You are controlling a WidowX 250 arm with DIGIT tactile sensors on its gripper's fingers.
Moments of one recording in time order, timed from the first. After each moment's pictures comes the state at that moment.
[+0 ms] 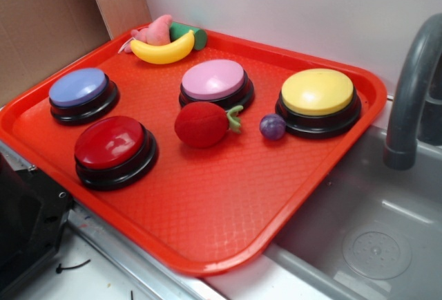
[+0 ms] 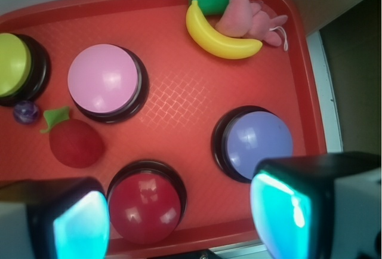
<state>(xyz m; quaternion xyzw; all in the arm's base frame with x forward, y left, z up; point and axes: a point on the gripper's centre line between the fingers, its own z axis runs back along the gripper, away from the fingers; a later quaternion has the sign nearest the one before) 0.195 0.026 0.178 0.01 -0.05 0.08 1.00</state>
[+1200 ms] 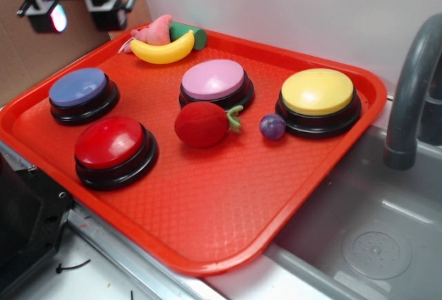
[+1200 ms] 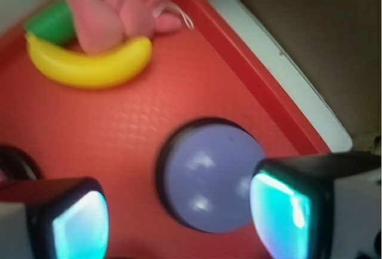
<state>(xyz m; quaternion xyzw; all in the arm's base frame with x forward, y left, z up) 0.194 0.106 0.106 0.05 -0.06 0.33 0.94</state>
